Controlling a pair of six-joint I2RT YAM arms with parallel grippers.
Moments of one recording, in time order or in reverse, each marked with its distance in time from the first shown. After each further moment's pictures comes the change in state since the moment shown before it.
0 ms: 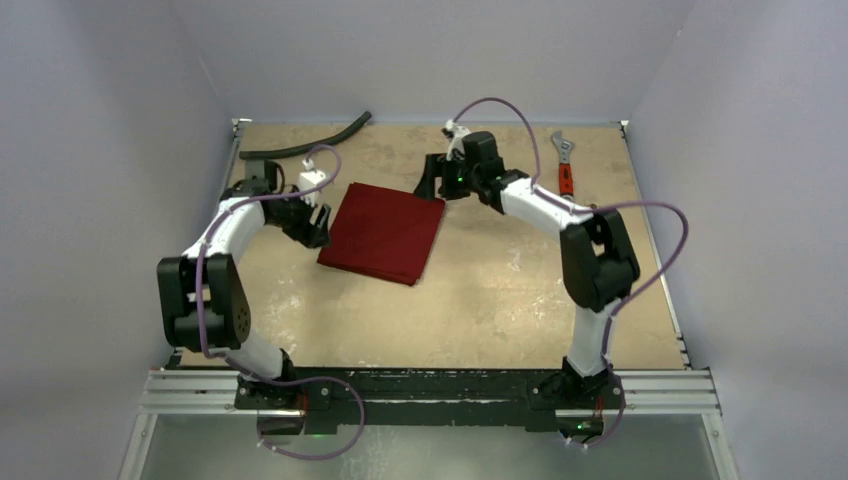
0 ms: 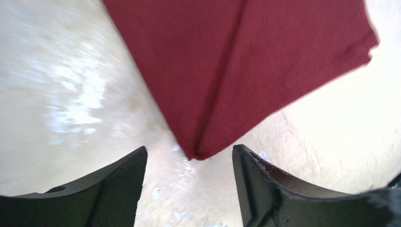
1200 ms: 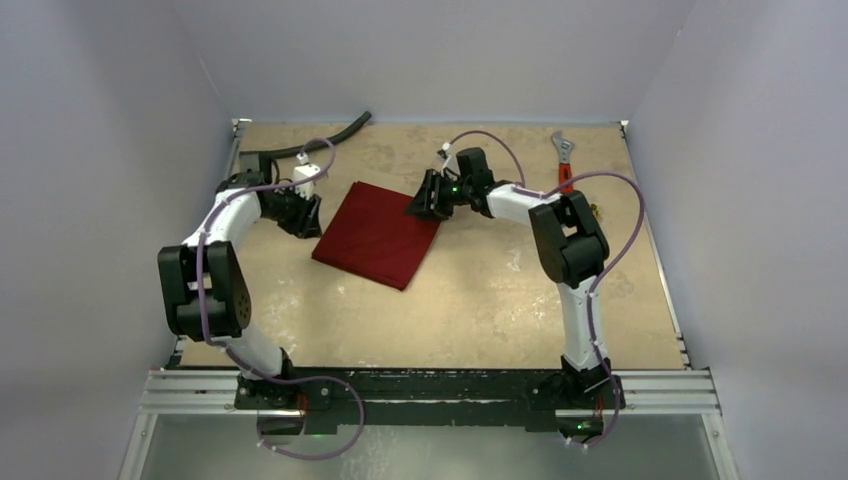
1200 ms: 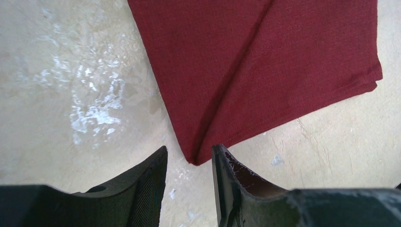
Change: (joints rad) left arm 0.036 0.021 0.130 -0.066 -0.017 0.028; right arm 0.018 0.198 -0.005 0.156 -0.307 0.302
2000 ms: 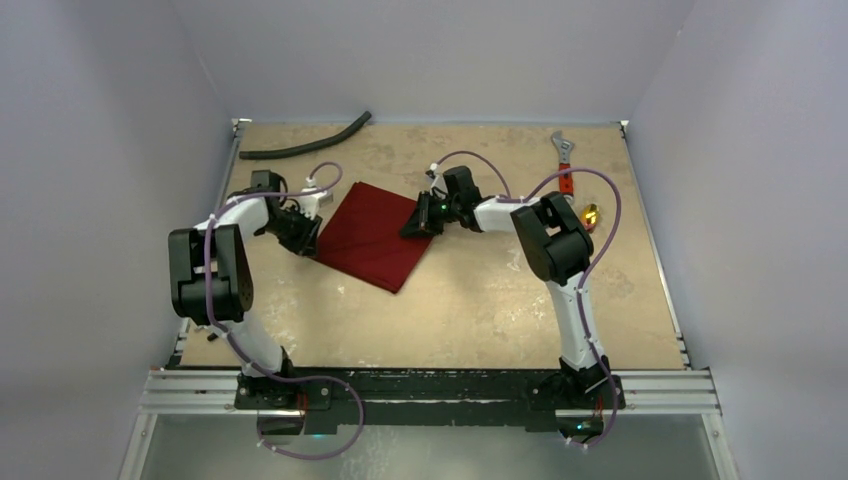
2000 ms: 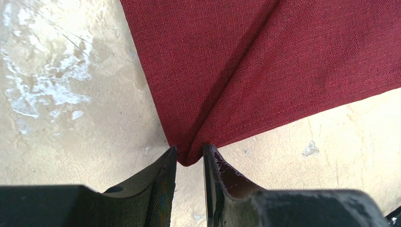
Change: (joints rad) left arm -0.002 0.115 -0.099 0.059 -0.092 0.061; right arm 0.049 0.072 -0.051 0.091 -0.001 0.043
